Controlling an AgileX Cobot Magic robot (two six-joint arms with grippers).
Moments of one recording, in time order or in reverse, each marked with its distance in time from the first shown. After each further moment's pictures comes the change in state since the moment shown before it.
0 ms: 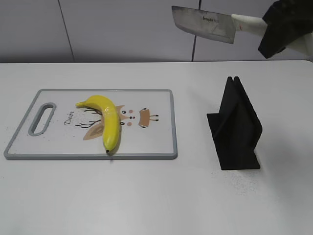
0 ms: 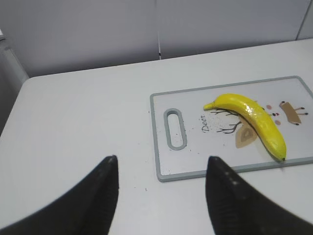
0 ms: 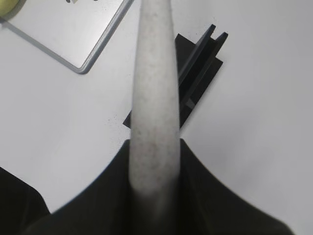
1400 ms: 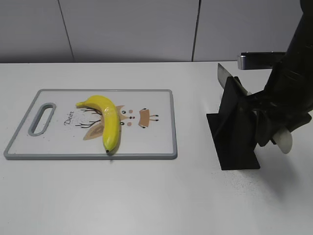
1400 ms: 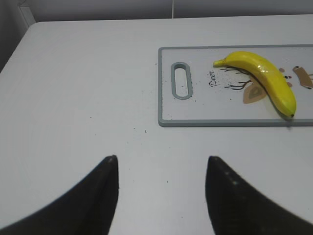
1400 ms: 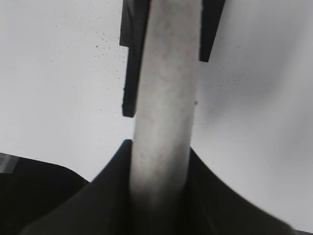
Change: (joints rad) left arm 0.062 -0.396 0.241 -0.001 0.167 -0.090; right arm -0.002 0.120 0.347 0.016 -0.067 0.356
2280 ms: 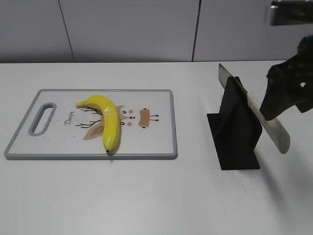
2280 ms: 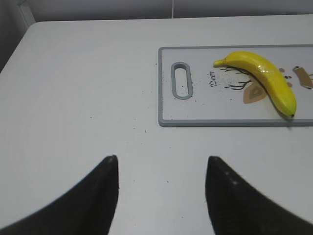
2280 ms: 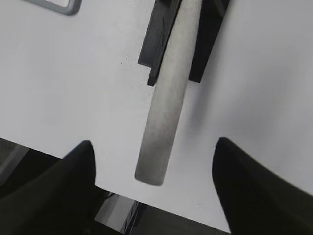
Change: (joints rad) left arm 0.000 0.000 0.000 0.000 0.000 0.000; right arm -0.005 -0.257 0.004 -0.006 -0.007 -0.094
